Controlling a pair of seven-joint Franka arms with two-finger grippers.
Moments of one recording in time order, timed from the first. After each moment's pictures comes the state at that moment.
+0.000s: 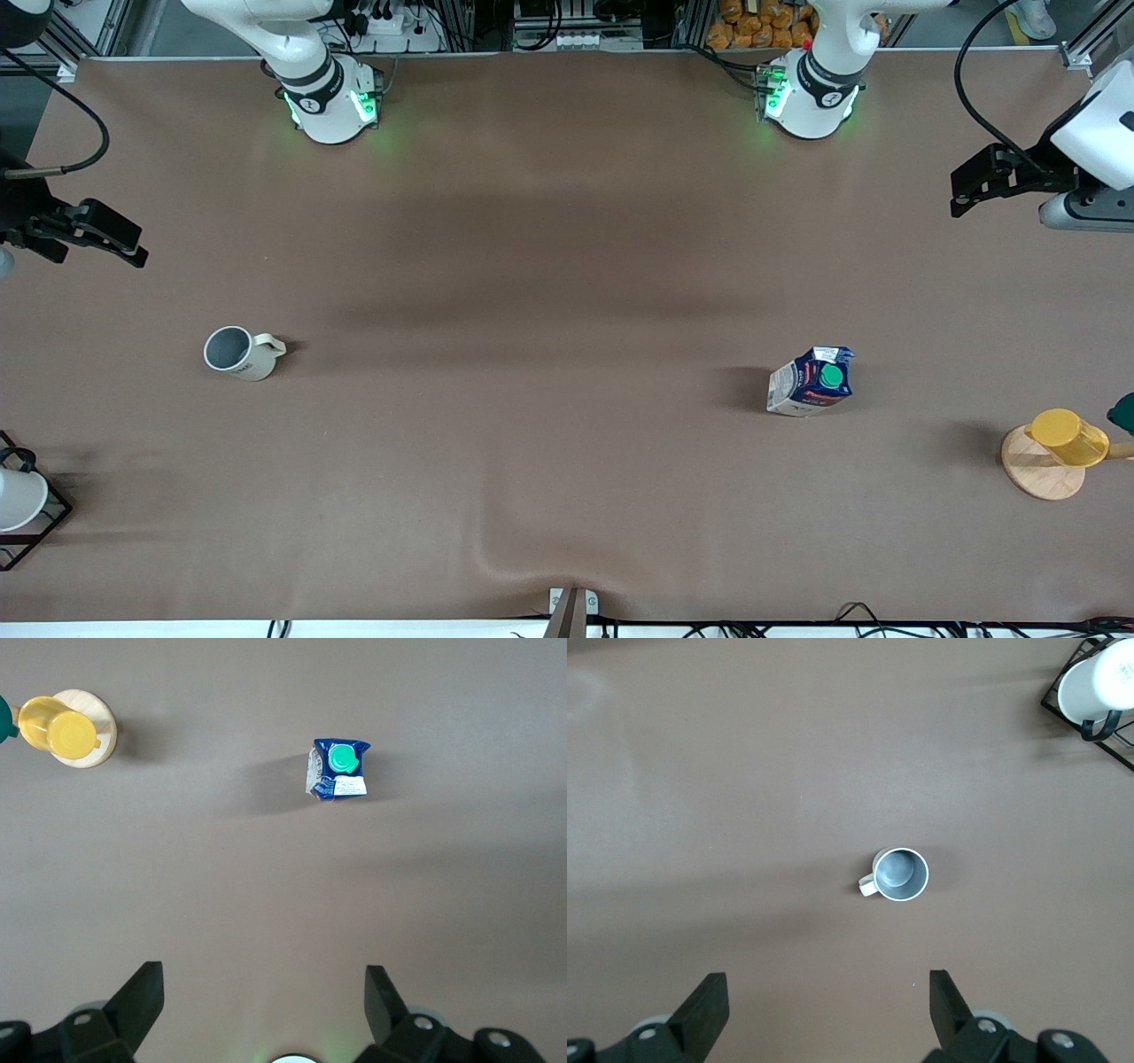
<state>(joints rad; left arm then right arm) -0.07 0.03 -0.05 -1.44 0.03 1.43 -0.02 0.00 0.04 0.02 -1.50 -0.01 1.58 0.08</state>
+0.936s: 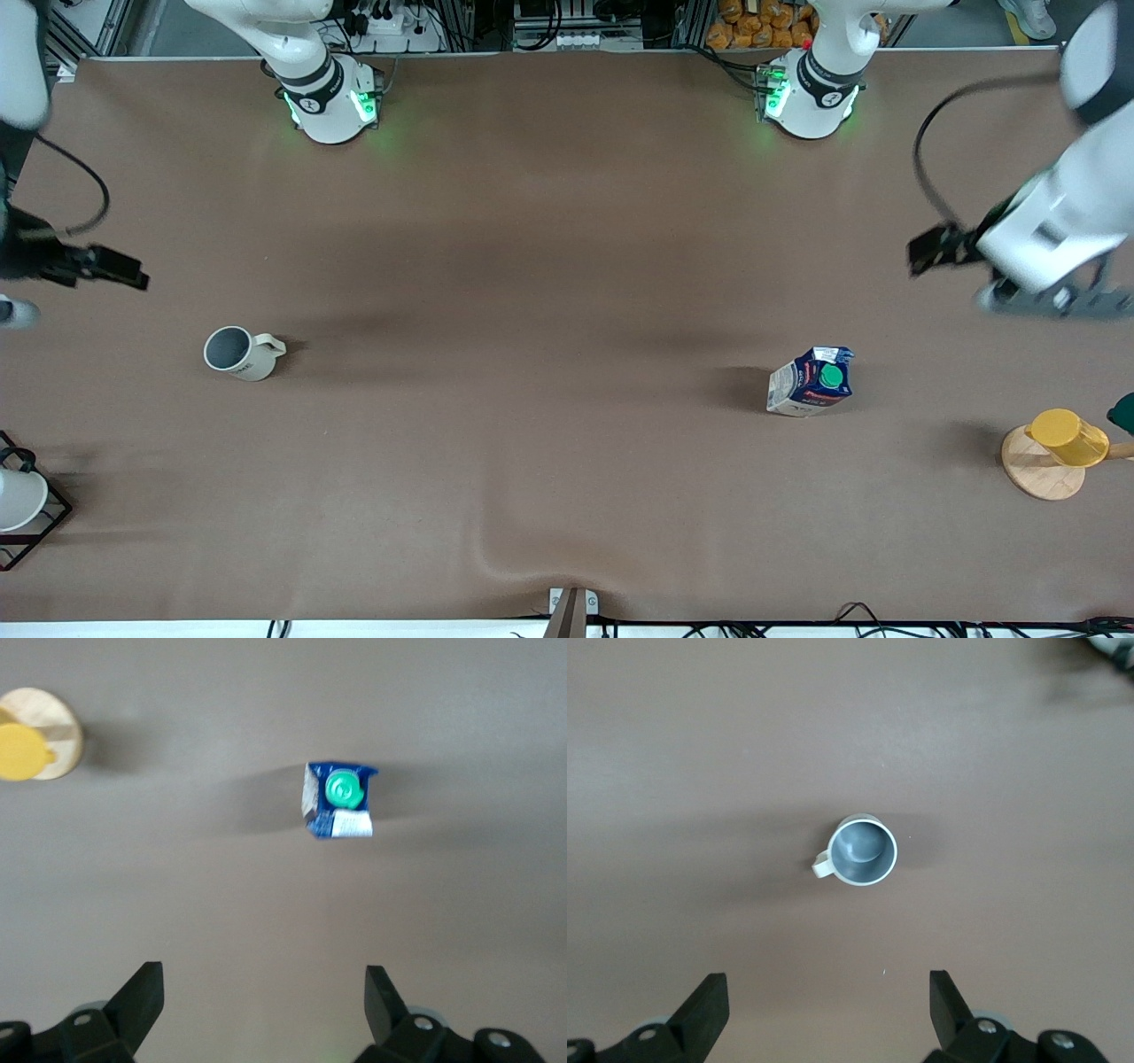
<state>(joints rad) -0.09 0.22 -0.07 -1.45 0.05 1.57 -0.06 -0.13 0.13 0.01 -1.70 0.01 1.72 -0.05</state>
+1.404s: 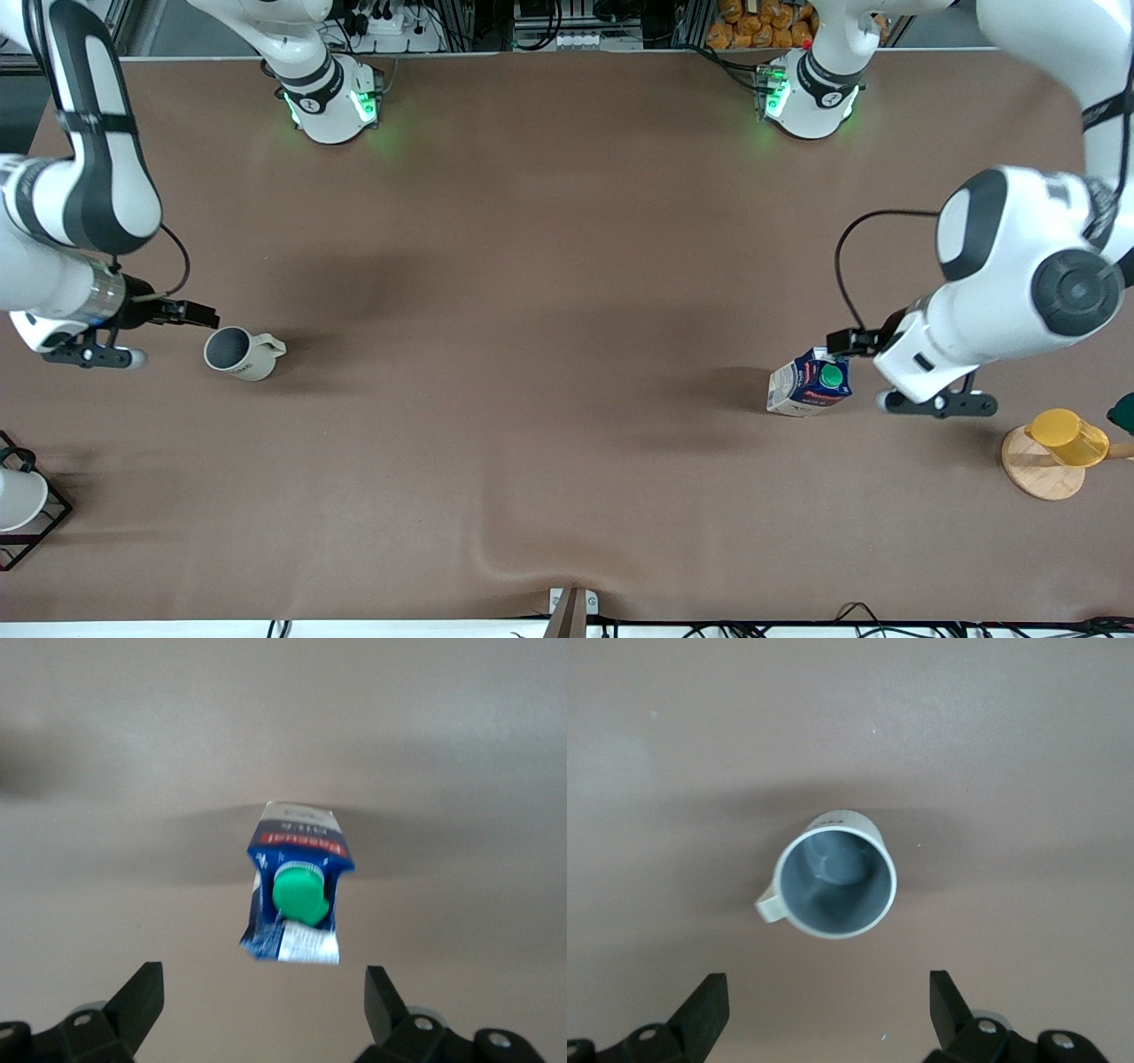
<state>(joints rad) -0.12 0.45 -0.07 -1.44 0.01 1.76 -0.17 -0.18 0.25 0.00 -1.96 0.02 2.06 -0.12</state>
